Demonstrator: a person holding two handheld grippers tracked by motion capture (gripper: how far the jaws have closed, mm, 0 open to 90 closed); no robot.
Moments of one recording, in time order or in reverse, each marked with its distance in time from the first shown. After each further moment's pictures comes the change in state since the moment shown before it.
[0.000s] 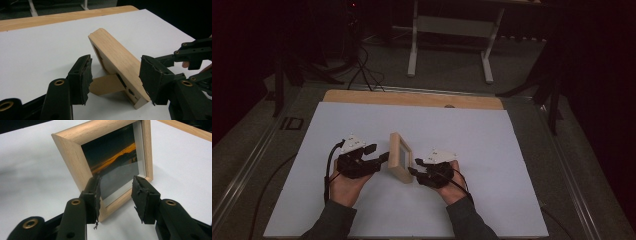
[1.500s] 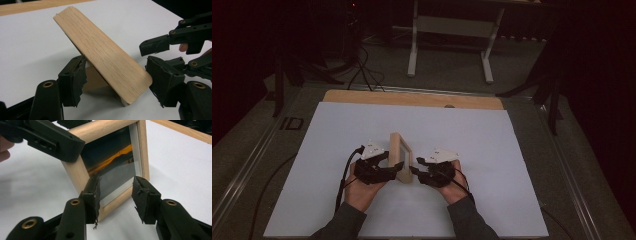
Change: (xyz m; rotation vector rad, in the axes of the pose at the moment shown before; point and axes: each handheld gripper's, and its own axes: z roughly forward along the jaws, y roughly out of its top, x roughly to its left) left arm -0.024 -0.014 0.034 0.076 -0.043 0.038; right arm -0.003 0.000 -0.003 -0.008 -0.010 0.006
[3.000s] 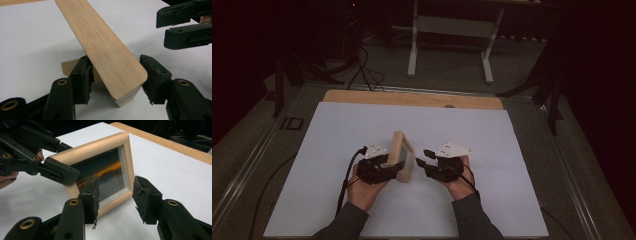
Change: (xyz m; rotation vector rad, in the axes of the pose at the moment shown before) left arm 0.000 -0.002 0.007 0.024 0.001 -0.016; right arm -0.013 0.010 -0.022 -0.086 -0.037 0.038
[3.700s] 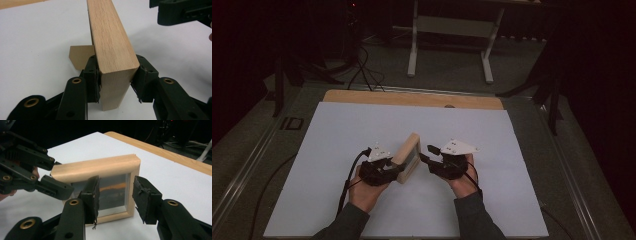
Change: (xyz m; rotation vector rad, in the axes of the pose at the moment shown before) left arm -0.009 0.000 0.001 0.009 -0.040 0.064; right arm -0.005 0.008 -0.011 -0.055 -0.029 0.020
